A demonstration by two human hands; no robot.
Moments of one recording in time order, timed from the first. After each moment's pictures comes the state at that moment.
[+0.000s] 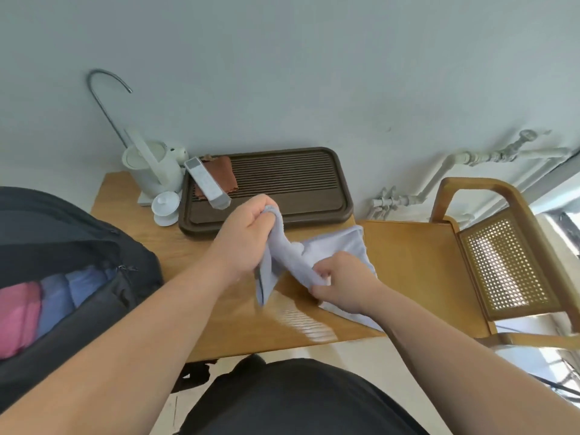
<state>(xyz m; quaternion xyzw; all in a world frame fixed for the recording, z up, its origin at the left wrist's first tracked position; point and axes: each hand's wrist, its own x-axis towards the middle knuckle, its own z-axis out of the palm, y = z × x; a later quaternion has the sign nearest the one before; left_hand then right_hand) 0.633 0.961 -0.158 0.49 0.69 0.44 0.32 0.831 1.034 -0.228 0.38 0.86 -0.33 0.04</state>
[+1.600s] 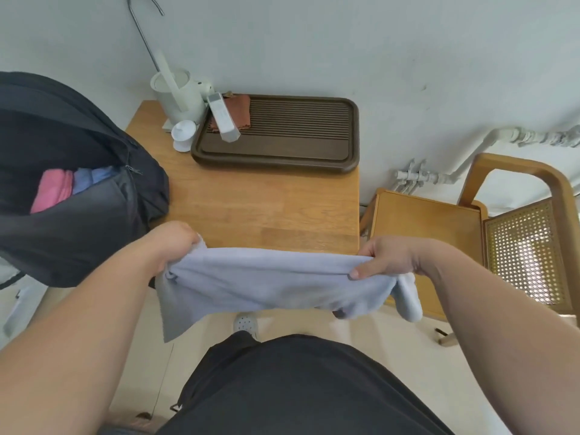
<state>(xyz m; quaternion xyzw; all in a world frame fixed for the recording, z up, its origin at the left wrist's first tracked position) 0.657 0.839 -0.243 0.16 0.91 0.16 0.35 0.975 1.093 -0.249 0.29 0.79 -0.45 0.32</state>
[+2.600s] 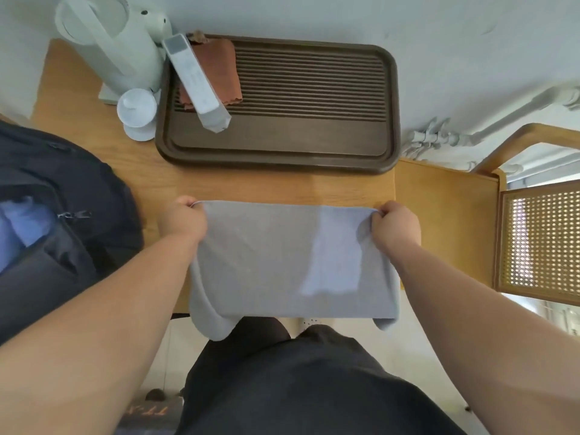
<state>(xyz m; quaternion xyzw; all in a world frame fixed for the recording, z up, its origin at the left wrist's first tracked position) 0.517 0.947 -0.402 0.03 0.92 0.26 0.29 0.831 1.151 -0.366 0.67 0.68 -0.30 0.07</state>
